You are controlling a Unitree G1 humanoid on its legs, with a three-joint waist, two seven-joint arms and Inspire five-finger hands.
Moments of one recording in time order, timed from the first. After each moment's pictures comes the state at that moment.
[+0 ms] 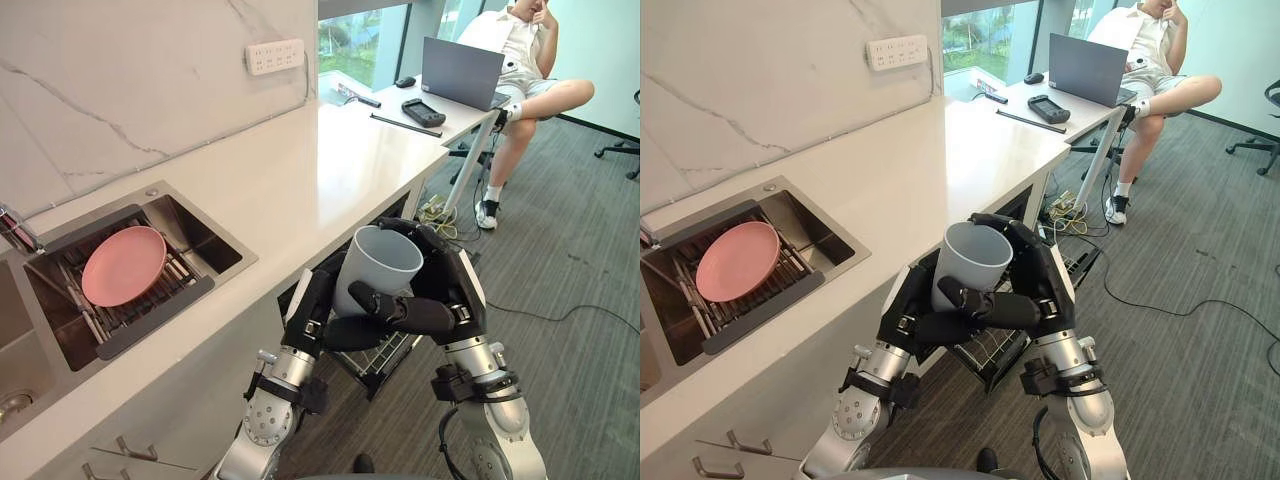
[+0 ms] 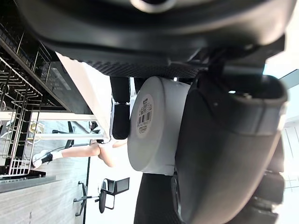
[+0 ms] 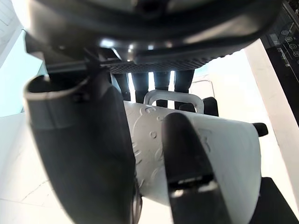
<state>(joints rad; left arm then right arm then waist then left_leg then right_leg) 0.18 0.14 -0.51 -0.14 -0.06 -0.35 0.08 0.27 -0.20 0.14 -0.34 0.39 -0.29 0.21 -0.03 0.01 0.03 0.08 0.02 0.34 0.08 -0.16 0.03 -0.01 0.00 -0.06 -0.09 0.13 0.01</state>
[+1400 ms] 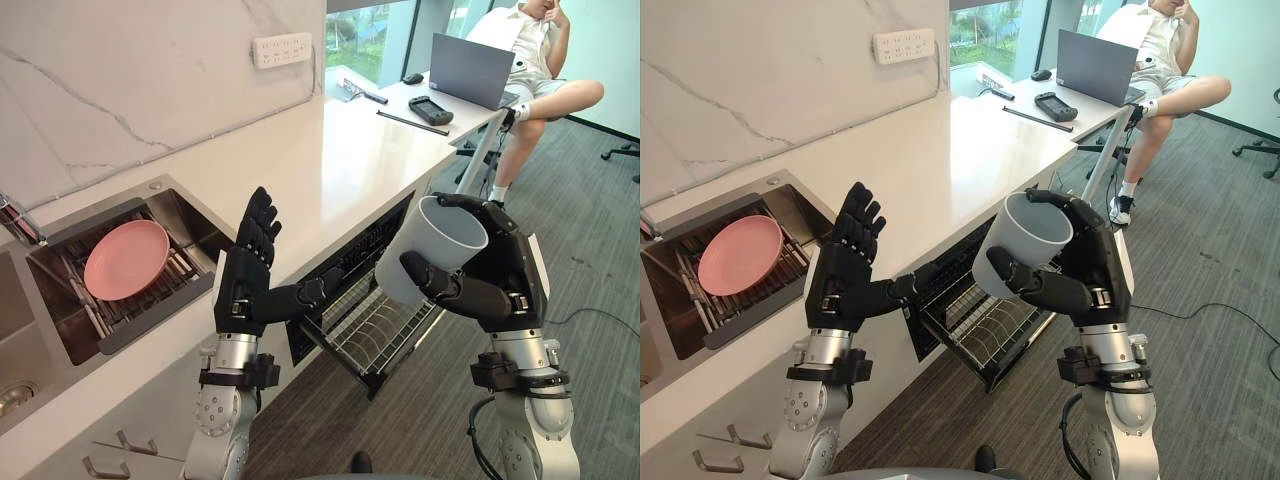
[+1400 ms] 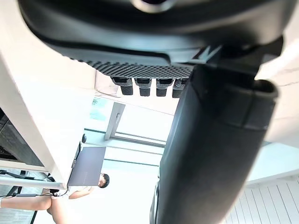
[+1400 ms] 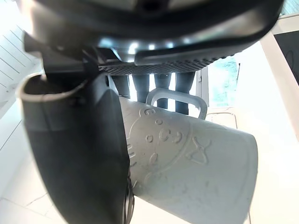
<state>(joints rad) 0.24 0.11 -0.22 -0.24 -0.30 -0.41 0.02 0.27 -0.18 -0.07 -0.40 0.39 -0.30 0.20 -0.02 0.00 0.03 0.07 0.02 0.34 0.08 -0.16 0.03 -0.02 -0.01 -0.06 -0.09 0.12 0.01</state>
